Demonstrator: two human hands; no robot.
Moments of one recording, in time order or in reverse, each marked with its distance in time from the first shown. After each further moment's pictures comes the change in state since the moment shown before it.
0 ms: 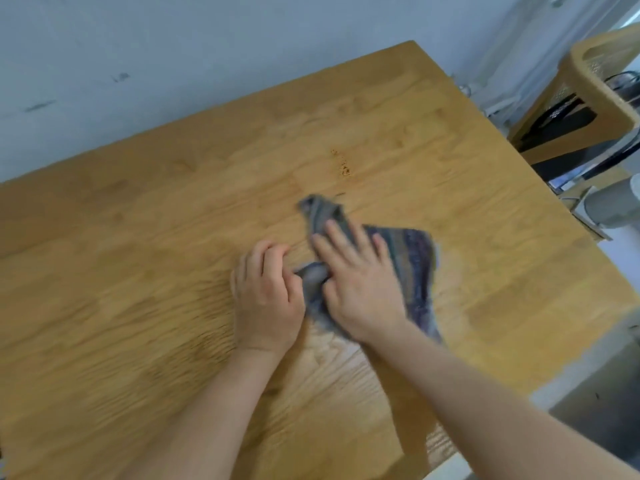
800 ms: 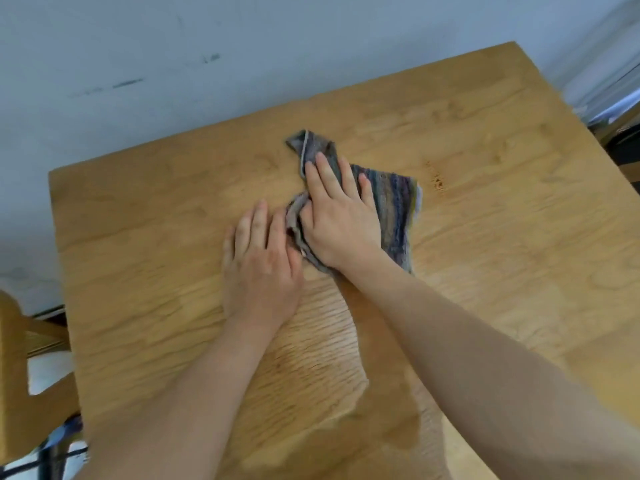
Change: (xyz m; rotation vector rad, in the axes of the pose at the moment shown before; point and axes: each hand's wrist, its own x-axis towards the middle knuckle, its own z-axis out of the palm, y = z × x) left_hand 0.057 -0.093 -0.050 0.361 -0.182 -0.073; right_hand 0.143 -0.101 0.031 -0.034 -0.084 0.024
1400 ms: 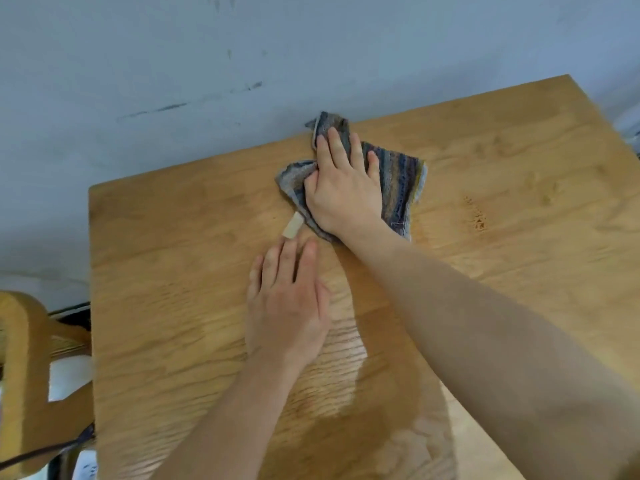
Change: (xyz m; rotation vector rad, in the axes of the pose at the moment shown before) left_hand 0.003 0.002 -0.002 -0.005 -0.029 -0.033; right_hand 0.100 -0.022 0.000 0.009 0.012 0.005
